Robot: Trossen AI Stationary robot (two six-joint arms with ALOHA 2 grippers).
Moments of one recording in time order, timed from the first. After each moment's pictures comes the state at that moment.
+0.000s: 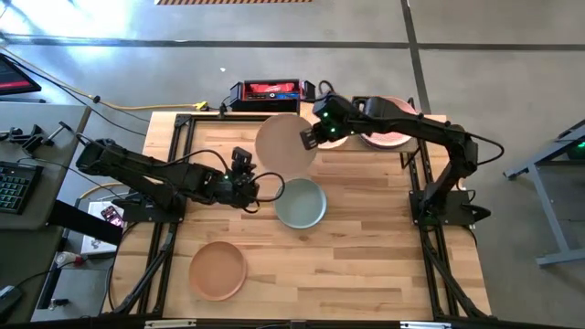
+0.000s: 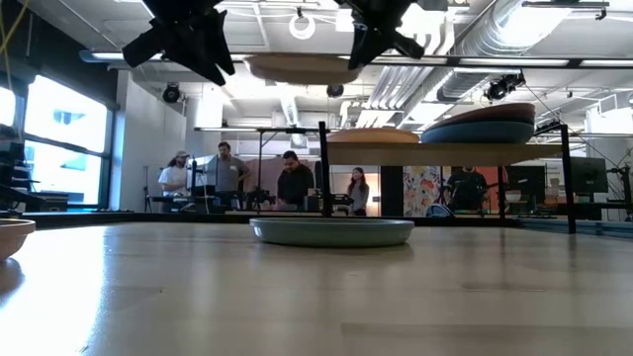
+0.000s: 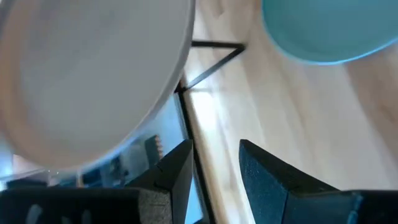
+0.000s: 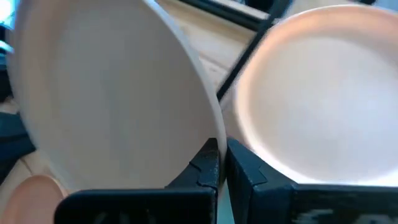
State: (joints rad) left arm -0.22 1.31 1.09 -0.81 -0.82 0.51; right arm -0.27 1.70 1.81 -1.02 0.15 0.72
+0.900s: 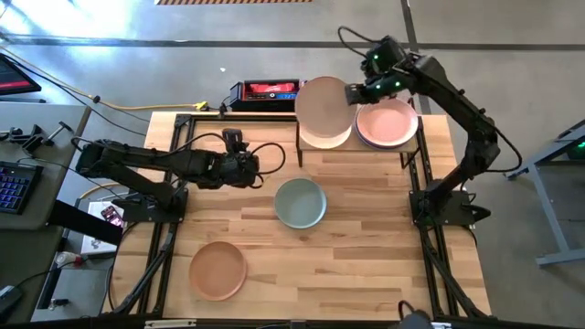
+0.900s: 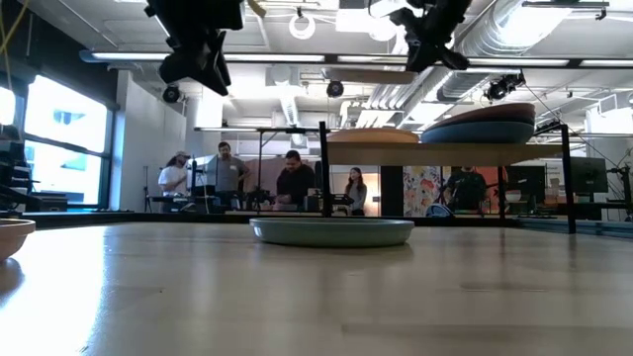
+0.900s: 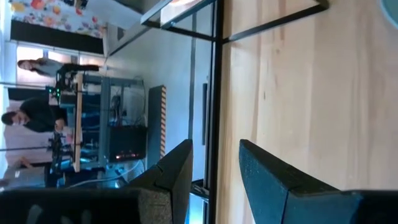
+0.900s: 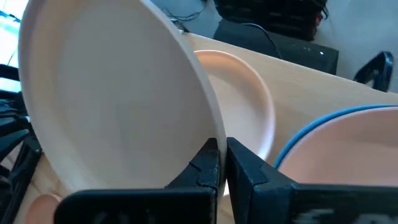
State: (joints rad) left arm -0.04 1.31 1.09 -0.81 -0.91 0.34; right arm -0.77 1.57 1.81 -1.18 -0.19 0.49
